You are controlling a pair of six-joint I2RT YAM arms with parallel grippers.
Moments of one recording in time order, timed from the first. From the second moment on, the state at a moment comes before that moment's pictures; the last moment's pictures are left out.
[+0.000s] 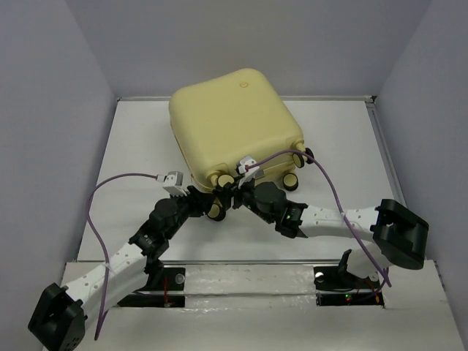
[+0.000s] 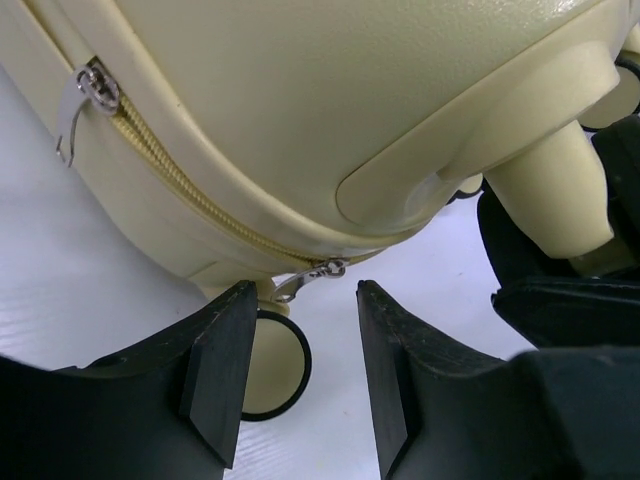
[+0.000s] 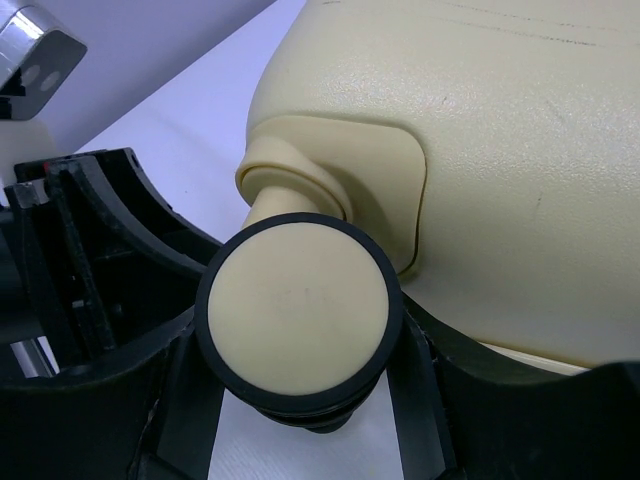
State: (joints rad) left arm -0.64 0.64 0.16 0.25 -0.12 -0.70; right arm 1.11 1.46 0.77 0.59 0.33 0.23
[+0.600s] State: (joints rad) left arm -0.64 0.84 0.16 0.45 -0.09 -0.61; right arm 1.09 1.46 0.77 0.59 0.30 0.26
